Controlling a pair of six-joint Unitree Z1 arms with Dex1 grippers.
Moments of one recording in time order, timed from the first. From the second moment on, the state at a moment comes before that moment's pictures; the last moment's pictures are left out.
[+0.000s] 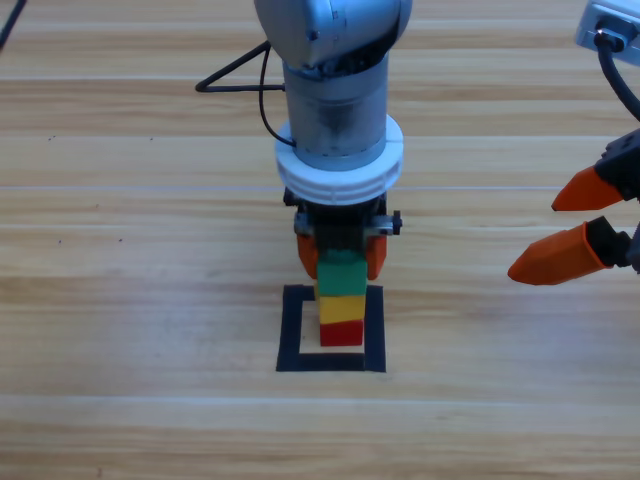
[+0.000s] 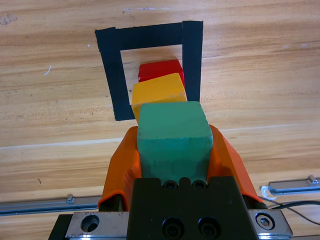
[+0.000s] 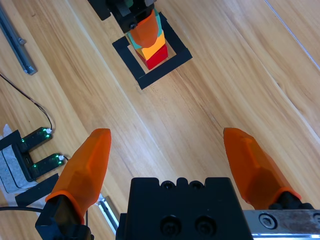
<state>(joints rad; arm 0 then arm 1) -0.88 2.34 -2.24 1.41 0.00 -0.90 0.69 1.51 -1.00 0.43 0.31 -0.19</state>
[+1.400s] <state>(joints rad) -0.88 2.15 -2.30 1.41 0.14 -0.88 0.69 1.52 -1.00 0.43 0.32 -0.22</state>
